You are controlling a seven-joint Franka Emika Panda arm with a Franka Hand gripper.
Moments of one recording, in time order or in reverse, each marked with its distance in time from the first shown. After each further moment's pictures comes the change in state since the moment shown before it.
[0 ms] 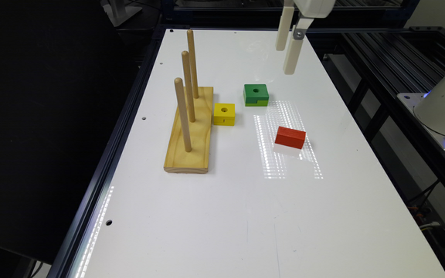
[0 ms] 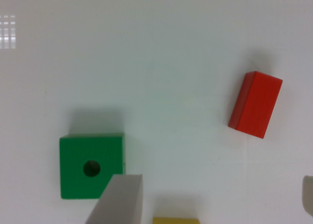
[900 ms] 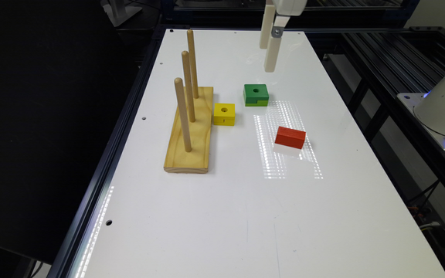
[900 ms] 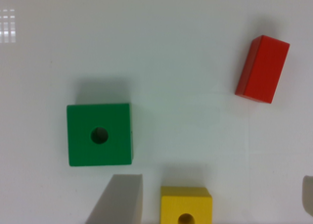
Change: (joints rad) arm -0.019 0.088 0.000 0.096 -0.001 0.000 -0.003
